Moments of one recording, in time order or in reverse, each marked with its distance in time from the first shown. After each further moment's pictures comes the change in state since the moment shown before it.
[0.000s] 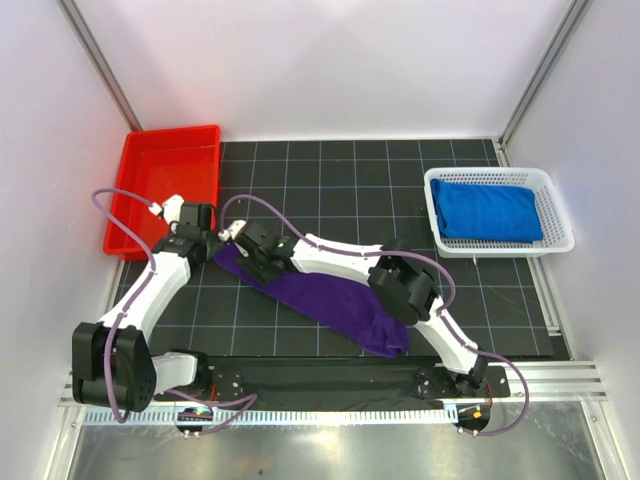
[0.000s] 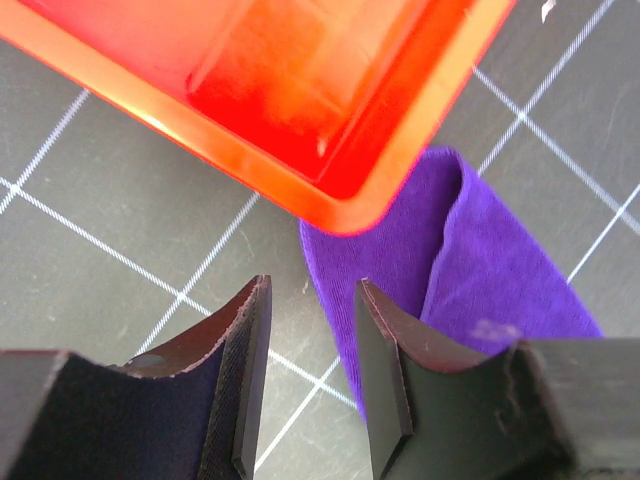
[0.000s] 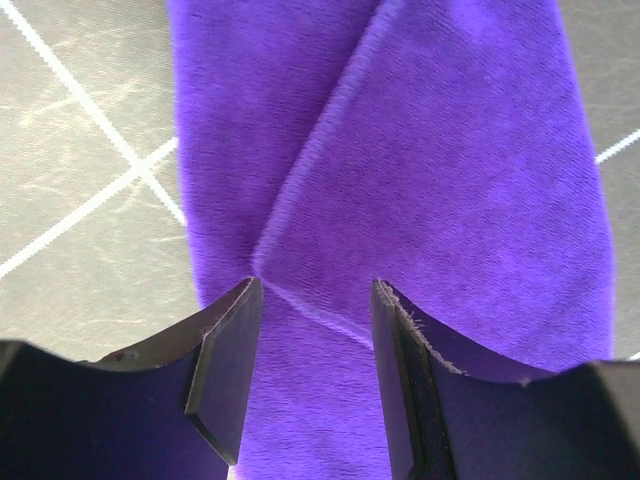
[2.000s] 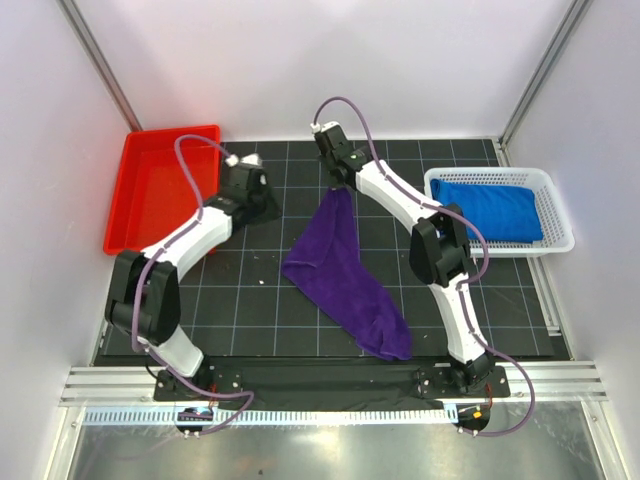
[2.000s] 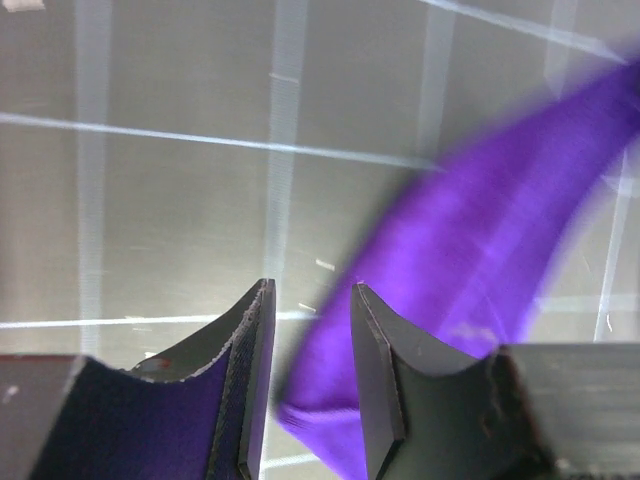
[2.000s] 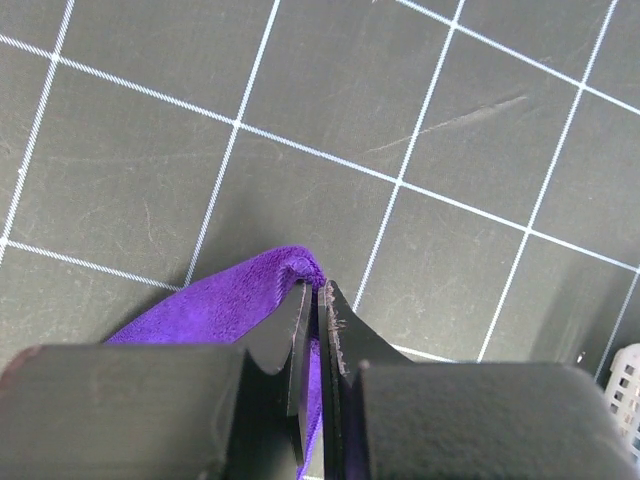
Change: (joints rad) left arm -0.187 0.401 0.356 0.169 0.359 0.163; right arm -0.483 0.000 0.269 -0.140 0.190 0.042
